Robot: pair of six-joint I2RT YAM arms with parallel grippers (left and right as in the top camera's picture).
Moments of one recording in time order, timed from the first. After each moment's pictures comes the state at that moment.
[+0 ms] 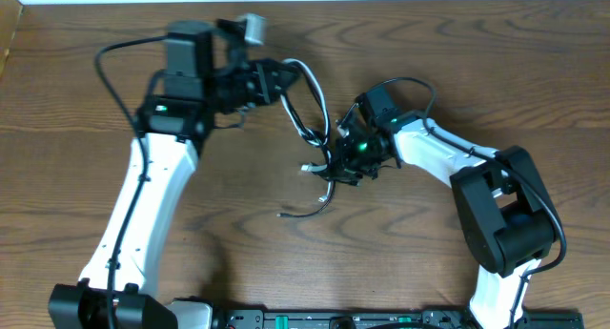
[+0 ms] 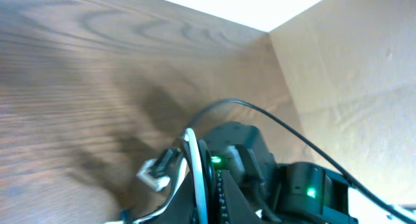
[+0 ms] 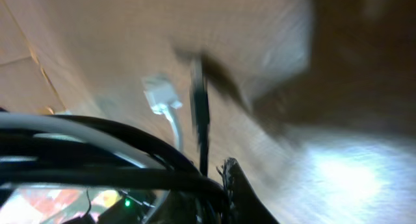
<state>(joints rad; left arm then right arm) -0.11 1.49 1.30 -0.43 0.77 -0.46 0.45 2.00 1.20 -0.51 -0.73 0.56</state>
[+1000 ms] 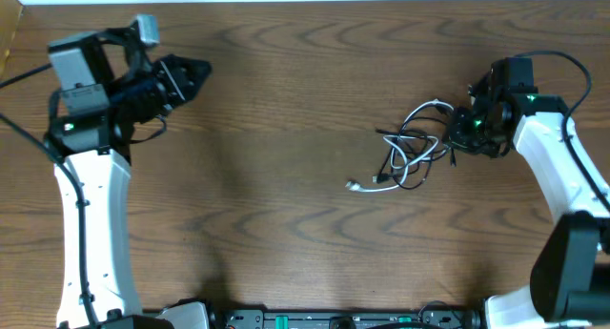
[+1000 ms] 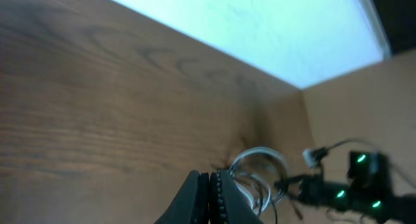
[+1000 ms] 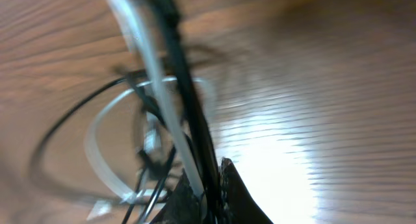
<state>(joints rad) 0.21 1.41 1.35 -0.65 0.81 -0.34 -0.02 1.67 1.20 -0.82 -0.31 0.32</state>
